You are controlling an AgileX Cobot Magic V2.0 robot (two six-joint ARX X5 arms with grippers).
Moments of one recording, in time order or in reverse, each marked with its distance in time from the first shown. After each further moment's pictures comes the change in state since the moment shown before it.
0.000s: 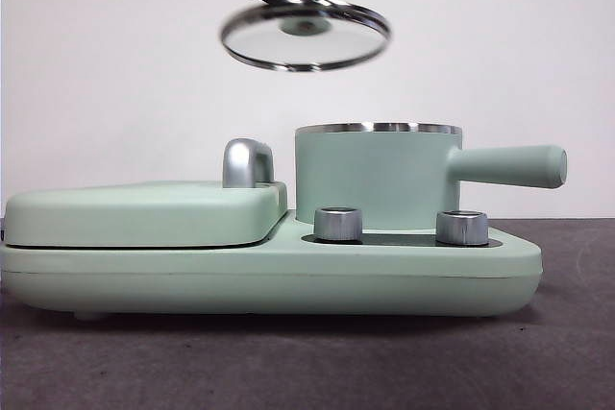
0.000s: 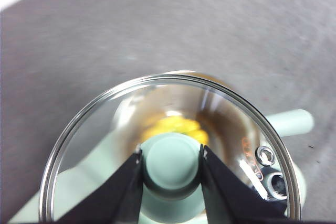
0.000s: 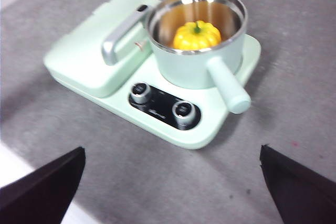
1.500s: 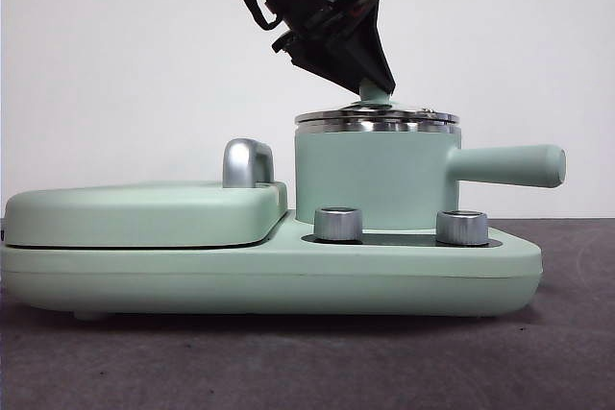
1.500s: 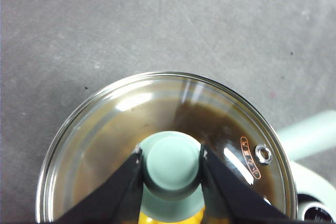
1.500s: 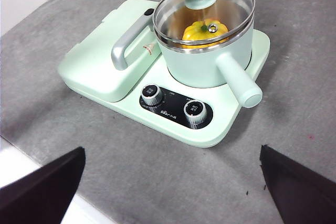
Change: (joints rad) left arm -0.067 0.206 0.014 0.161 0.000 0.087; right arm 0.001 -0.006 0.000 -0.002 -0.011 0.079
